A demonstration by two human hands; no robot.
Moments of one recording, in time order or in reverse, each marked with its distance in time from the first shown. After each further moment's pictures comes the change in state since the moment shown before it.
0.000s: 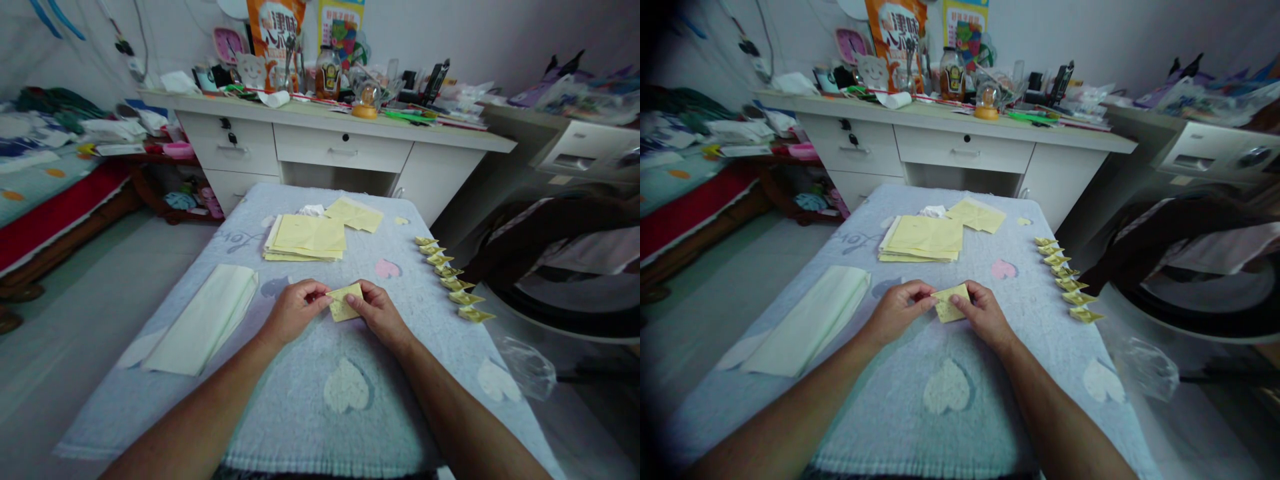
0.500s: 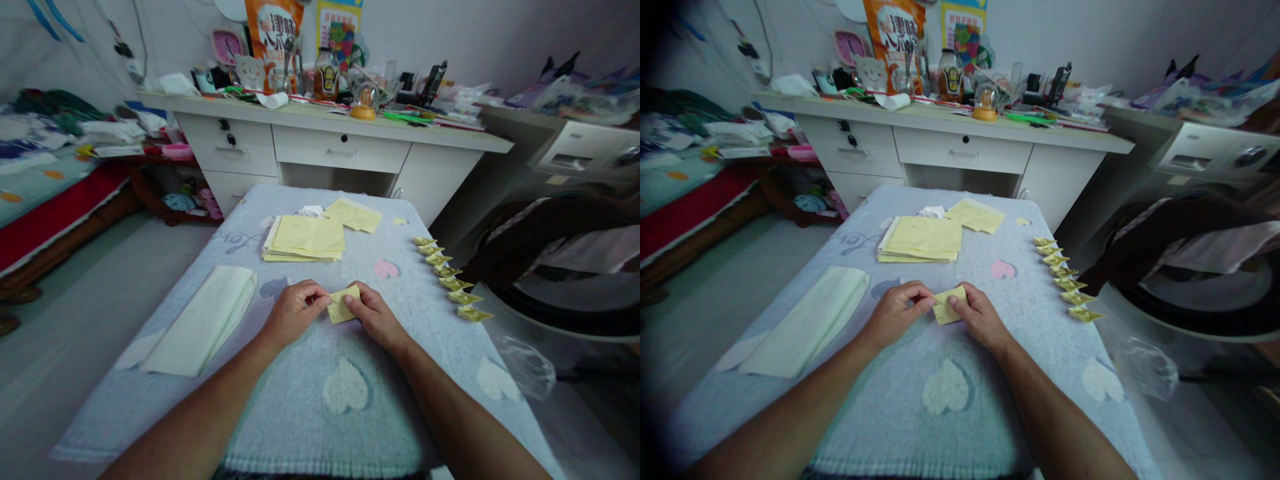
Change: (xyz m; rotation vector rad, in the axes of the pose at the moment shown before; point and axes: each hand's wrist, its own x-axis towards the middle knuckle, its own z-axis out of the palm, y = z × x) left_hand -0.002 0.000 -0.001 0.084 -0.005 0.138; right_hand -0.003 -0.001 0.003 -0.042 -0.066 -0.034
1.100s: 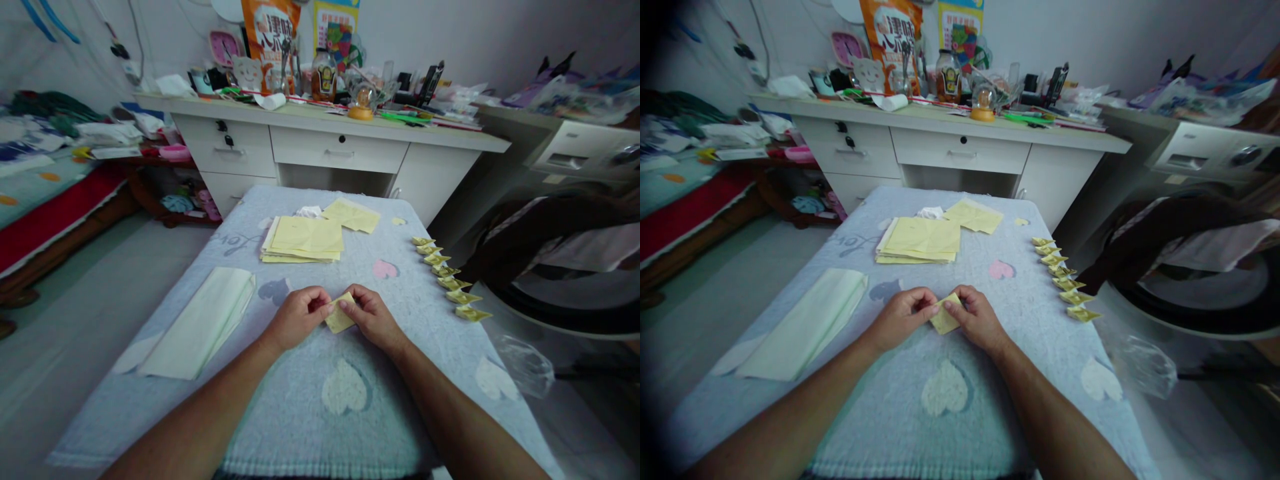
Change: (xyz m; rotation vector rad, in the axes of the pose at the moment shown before) left_hand -0.003 -0.006 0.011 -0.191 -0.134 -0.152; right_hand -0.001 0.001 0.002 -0.137 0.052 -0.023
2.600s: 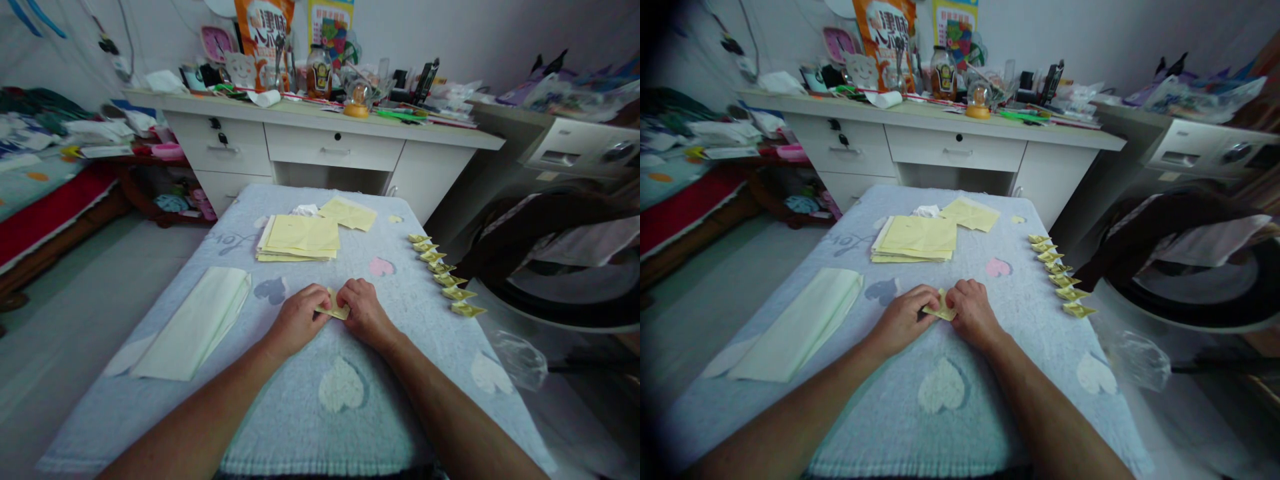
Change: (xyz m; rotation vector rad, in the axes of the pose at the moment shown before) left_hand -0.001 -0.001 0.011 0.349 0.043 0.225; right_hand 0.005 0.003 -0.003 -0.957 0.003 -0.254
